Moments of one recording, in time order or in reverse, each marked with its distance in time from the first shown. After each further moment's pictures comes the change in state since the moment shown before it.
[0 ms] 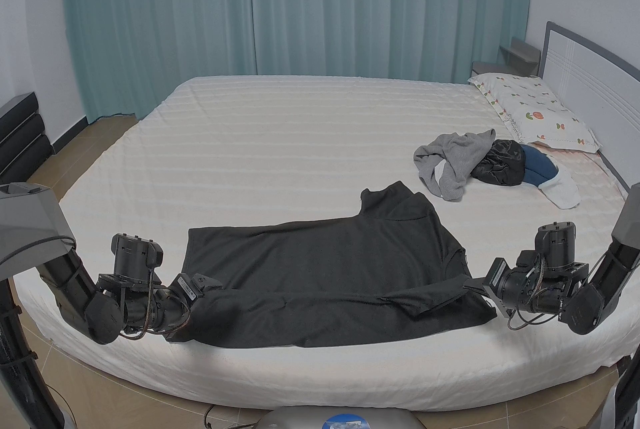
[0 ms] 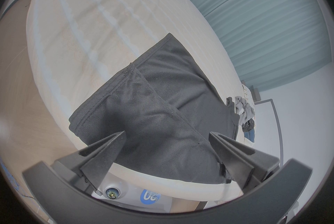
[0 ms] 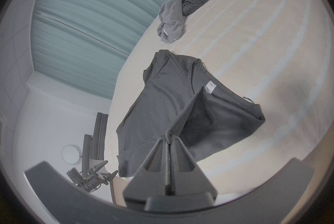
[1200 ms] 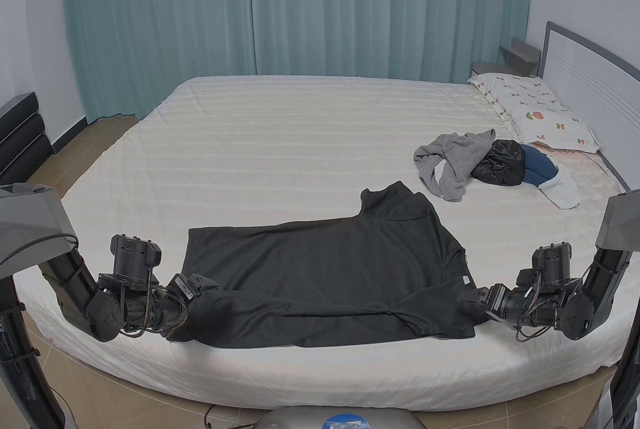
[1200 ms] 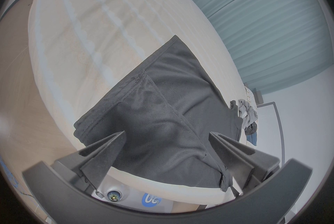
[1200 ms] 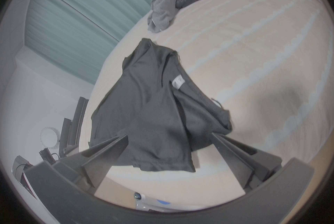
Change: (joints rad) left arm 0.029 0.026 -0.011 0.000 0.003 0.003; right arm -0.089 0.142 0.038 -0.030 0.006 -0.255
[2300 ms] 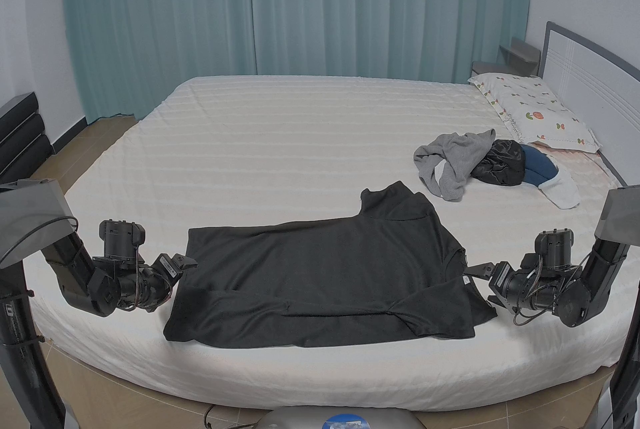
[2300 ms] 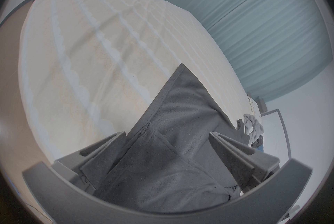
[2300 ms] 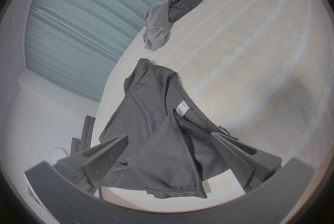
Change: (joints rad) left arm 0.145 0.102 -0.155 0.001 0.001 0.123; right arm -0.044 0.031 -0.102 -0.028 0.008 0.129
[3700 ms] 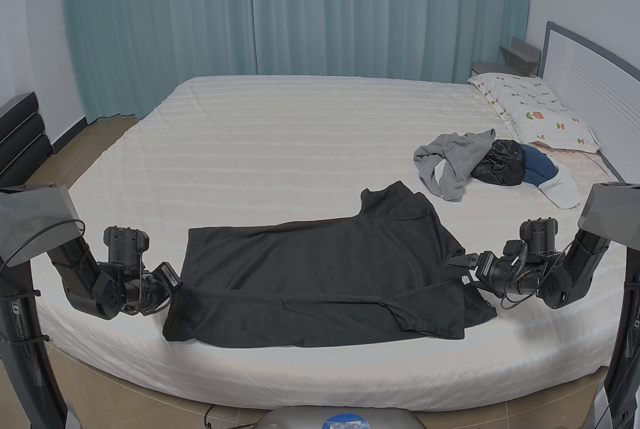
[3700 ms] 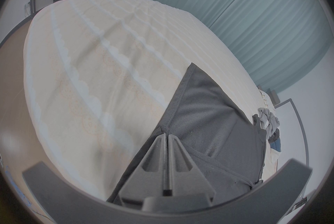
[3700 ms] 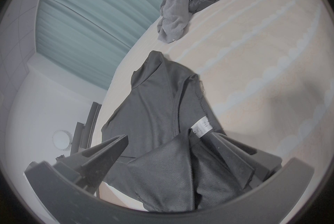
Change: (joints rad) left arm 0.004 0.047 -0.004 0.000 0.095 0.115; right arm -0.009 0.122 -0.229 0.096 0.122 -0.119
